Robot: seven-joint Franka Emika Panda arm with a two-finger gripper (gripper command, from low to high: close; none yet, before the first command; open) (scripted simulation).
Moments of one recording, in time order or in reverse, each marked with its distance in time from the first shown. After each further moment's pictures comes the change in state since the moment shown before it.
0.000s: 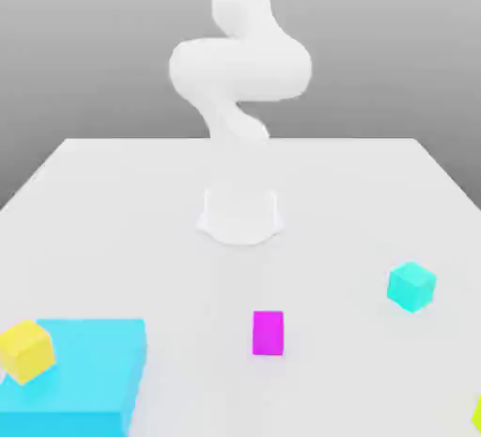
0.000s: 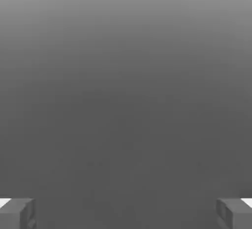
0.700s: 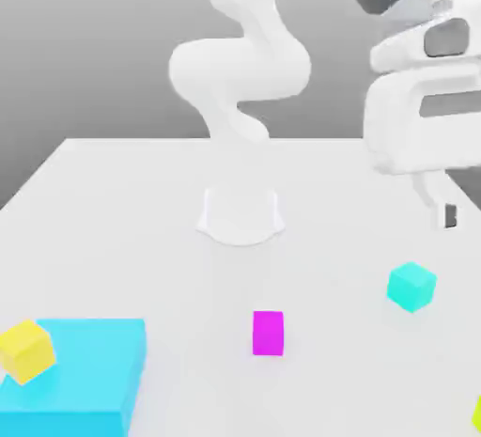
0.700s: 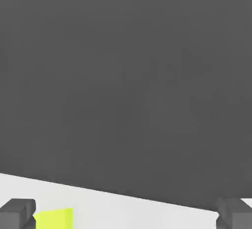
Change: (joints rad) arm 0.170 0.769 0.203 0.126 -0.060 0.158 0.226
